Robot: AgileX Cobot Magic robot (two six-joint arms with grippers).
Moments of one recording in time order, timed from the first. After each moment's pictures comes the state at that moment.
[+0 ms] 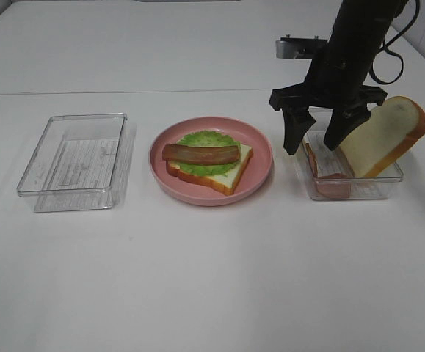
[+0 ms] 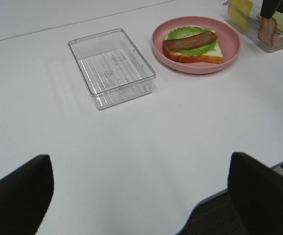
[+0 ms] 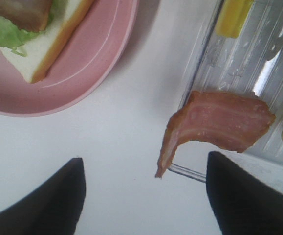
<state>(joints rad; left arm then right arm) -0.29 -0.01 -0.51 -0.03 1.04 0.09 0.27 2.10 -1.66 0.20 1.16 -0.01</state>
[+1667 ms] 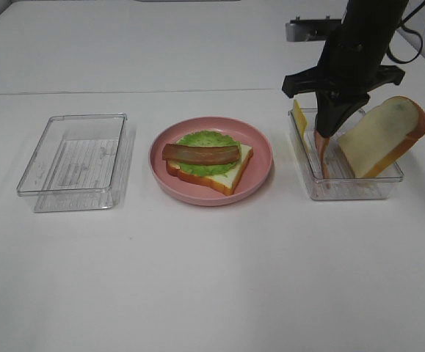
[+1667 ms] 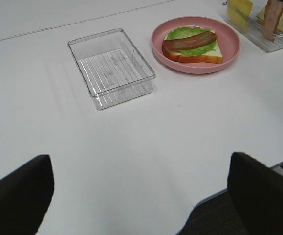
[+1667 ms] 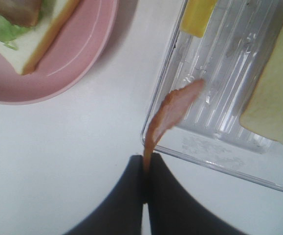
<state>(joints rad) -0.29 -0.01 -0.51 -0.03 1.04 0.09 0.27 2.02 -1.66 0.13 1.19 0.00</state>
